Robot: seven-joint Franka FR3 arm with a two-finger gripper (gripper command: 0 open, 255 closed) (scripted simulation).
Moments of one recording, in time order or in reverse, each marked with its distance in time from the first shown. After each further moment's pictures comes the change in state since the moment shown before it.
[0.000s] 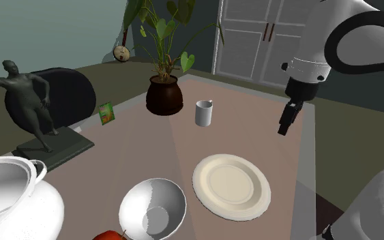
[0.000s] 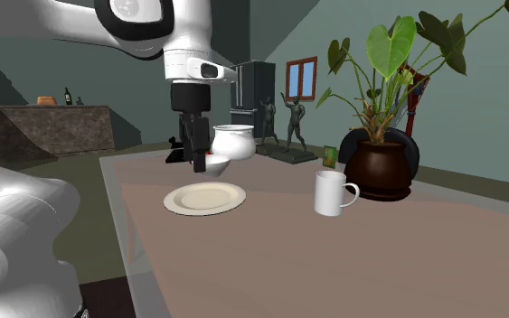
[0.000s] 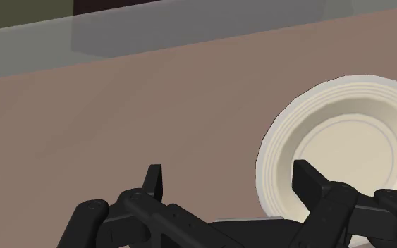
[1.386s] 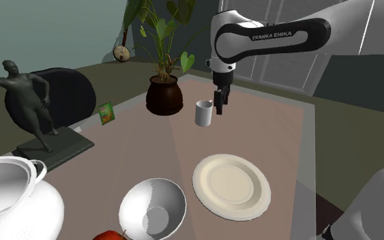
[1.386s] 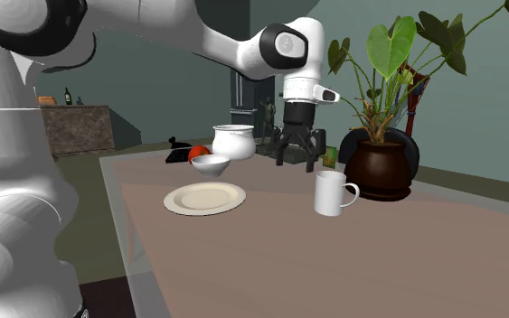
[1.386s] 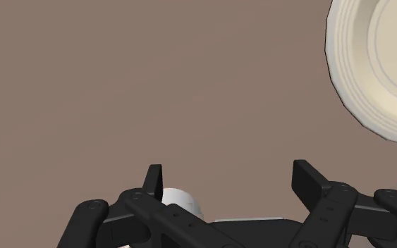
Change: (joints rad) arm 0.041 0.849 0.037 0.671 -0.110 0.086 -0.181
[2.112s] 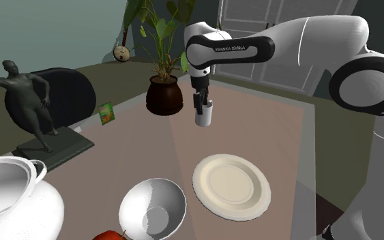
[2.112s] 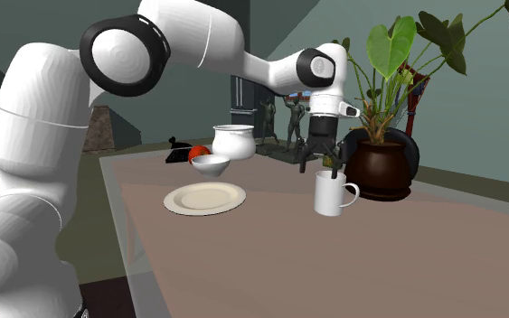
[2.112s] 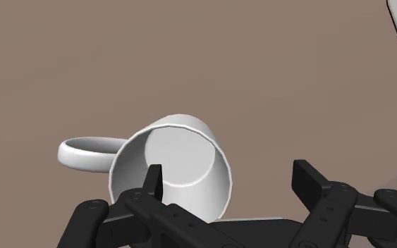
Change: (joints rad) arm 0.037 0.343 0.021 0.375 -0.064 -0.071 -0.058
